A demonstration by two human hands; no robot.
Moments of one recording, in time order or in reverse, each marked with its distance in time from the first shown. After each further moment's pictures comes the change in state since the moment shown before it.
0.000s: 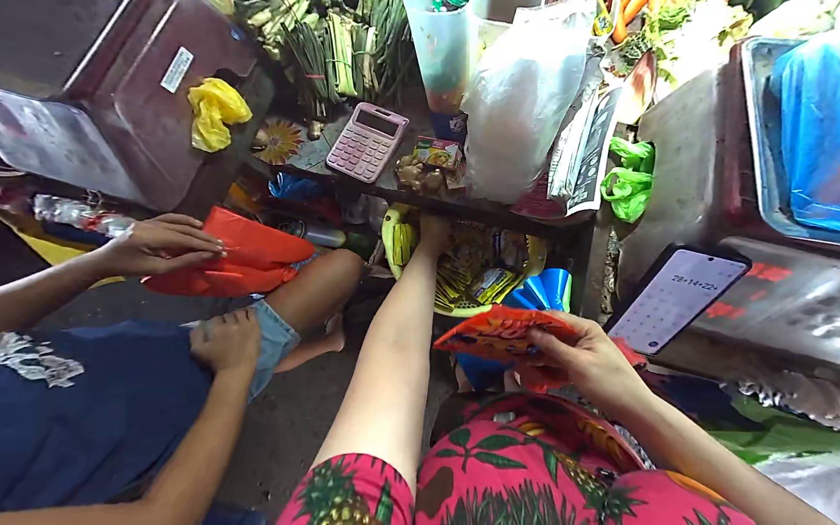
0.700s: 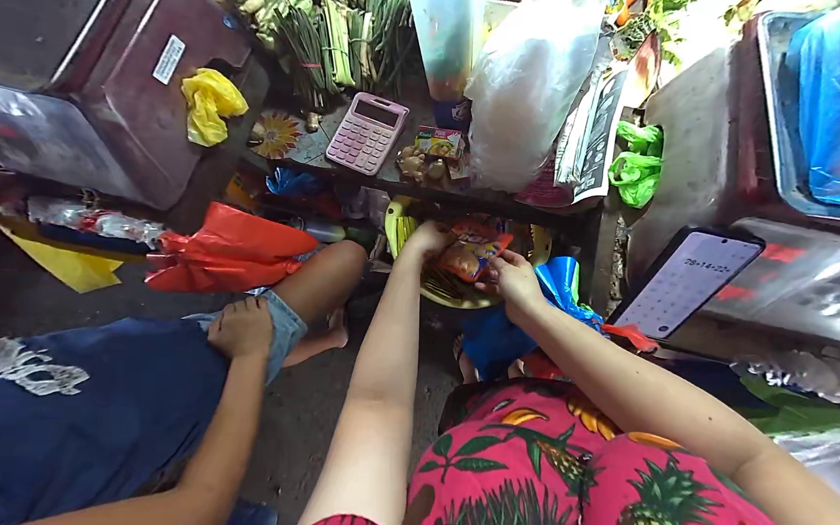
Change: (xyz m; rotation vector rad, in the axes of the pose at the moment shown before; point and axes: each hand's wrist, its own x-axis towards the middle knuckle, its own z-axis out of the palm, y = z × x) left_hand 0.033 -0.071 -0.011 0.250 -0.426 -0.015; right_hand 0.123 0.039 0.055 0.141 0.483 0.351
